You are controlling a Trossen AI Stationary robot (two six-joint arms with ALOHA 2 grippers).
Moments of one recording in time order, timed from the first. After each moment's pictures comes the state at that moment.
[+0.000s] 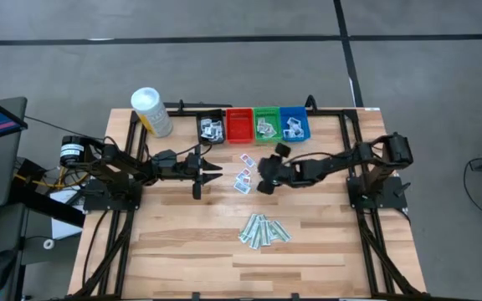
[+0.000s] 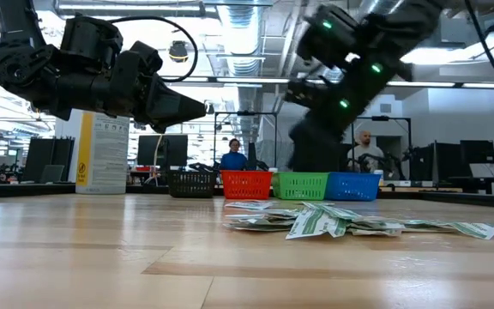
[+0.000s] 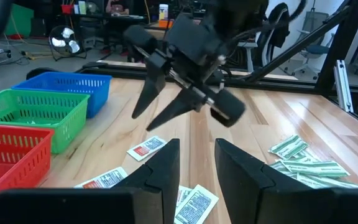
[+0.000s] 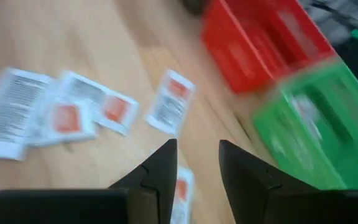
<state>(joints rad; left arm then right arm) 0.15 1.51 0.23 1.19 0.13 -0.01 0.00 1.70 0.84 -0.01 0.62 0.08</state>
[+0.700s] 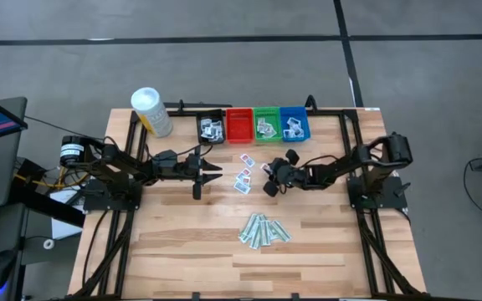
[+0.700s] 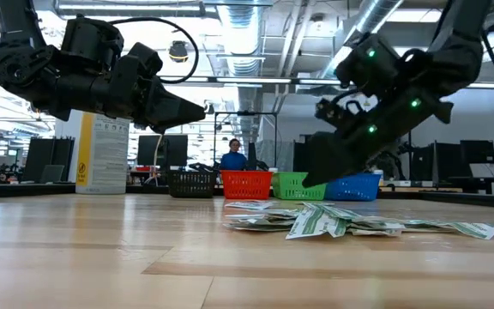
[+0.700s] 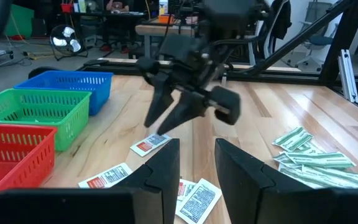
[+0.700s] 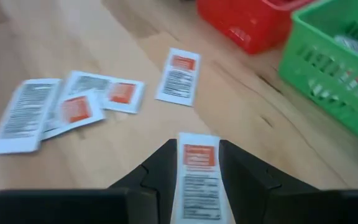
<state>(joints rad) 0.15 1.51 0.23 1.17 0.12 0.03 -0.02 1.70 0.54 0.45 0.53 0.31</state>
